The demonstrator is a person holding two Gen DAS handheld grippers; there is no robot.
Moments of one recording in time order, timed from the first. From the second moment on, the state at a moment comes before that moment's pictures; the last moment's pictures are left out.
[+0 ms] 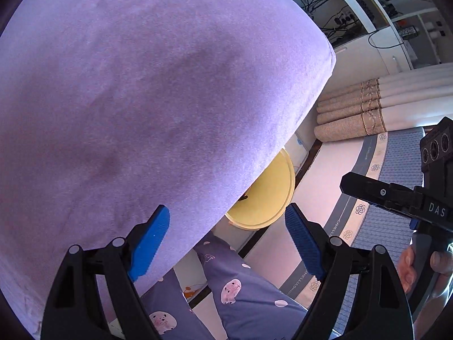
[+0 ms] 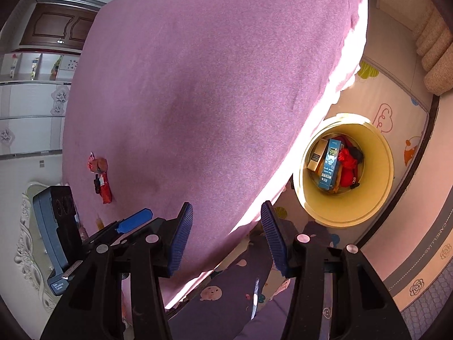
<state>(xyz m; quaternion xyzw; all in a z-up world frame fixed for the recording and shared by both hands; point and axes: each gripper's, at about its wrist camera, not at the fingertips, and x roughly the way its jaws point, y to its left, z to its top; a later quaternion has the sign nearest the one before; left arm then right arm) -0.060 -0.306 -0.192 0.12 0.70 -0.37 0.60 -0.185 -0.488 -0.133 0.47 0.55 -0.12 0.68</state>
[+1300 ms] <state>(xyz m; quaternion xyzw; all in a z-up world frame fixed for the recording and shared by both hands) 0.183 0.012 -0.194 -0.13 0.69 -0.12 0.70 0.161 -0.210 -0.141 0.29 0.66 0.11 0.68</state>
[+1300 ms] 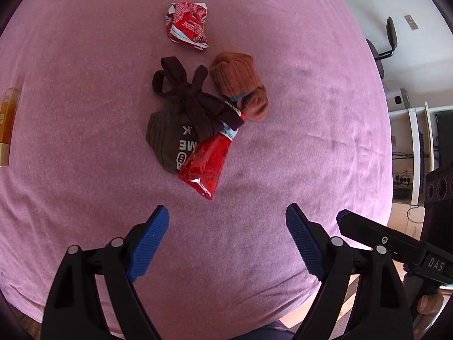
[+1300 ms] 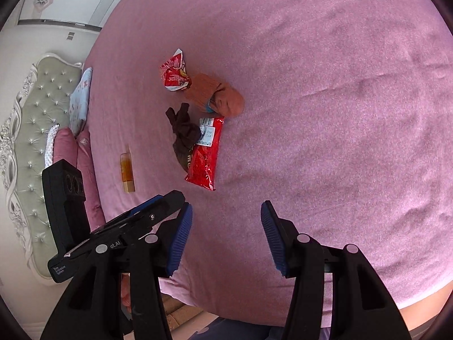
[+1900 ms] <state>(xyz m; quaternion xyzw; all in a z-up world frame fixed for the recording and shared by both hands) 0.288 0.019 -0.253 -0.17 0.72 -0.06 0.67 0.268 -0.200 -0.193 0.27 0.70 0.12 0.65</state>
